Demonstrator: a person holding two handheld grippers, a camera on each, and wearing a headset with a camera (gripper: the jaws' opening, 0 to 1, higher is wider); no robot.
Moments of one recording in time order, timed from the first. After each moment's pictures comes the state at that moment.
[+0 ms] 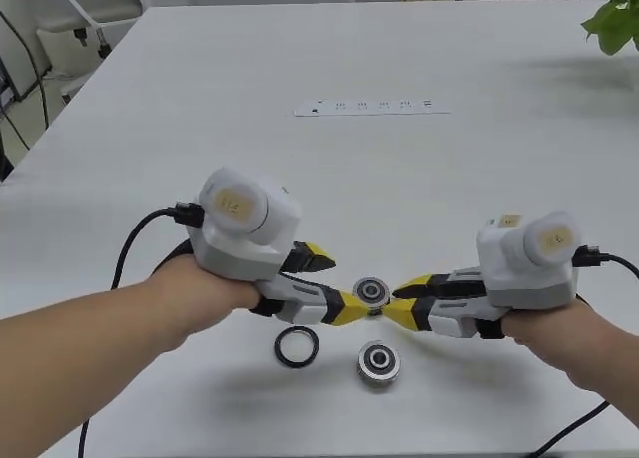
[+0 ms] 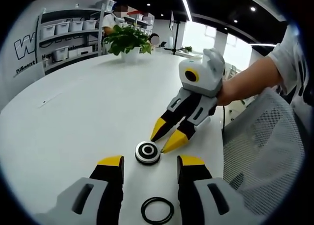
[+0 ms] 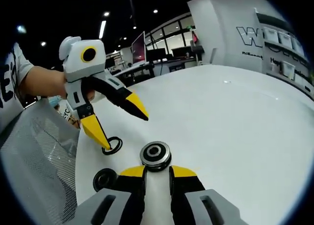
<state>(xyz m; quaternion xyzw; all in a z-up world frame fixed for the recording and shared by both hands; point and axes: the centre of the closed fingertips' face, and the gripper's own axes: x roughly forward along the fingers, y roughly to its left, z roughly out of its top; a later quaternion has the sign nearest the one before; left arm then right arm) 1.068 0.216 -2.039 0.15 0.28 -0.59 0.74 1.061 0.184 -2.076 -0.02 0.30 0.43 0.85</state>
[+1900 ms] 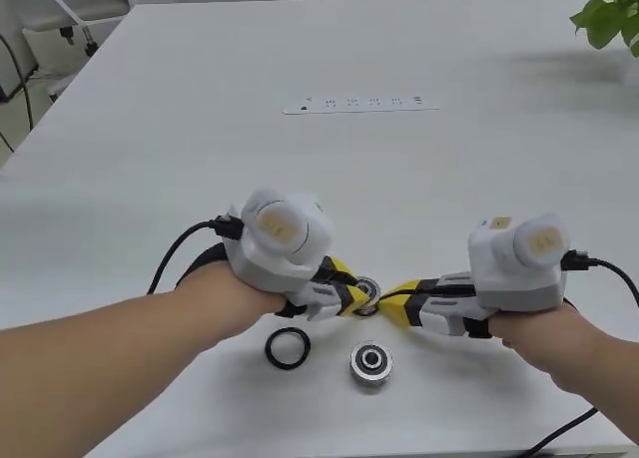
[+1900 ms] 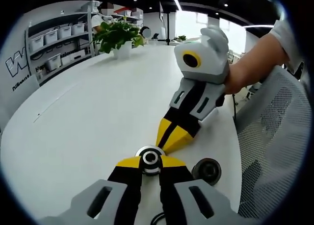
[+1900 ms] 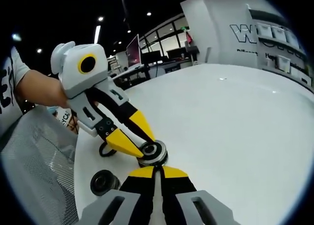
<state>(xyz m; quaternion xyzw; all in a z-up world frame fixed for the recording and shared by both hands) 1.075 0.190 -2.063 0.23 0.25 -0.59 0.73 1.064 0.182 -2.080 0.01 0.30 0.41 0.86</state>
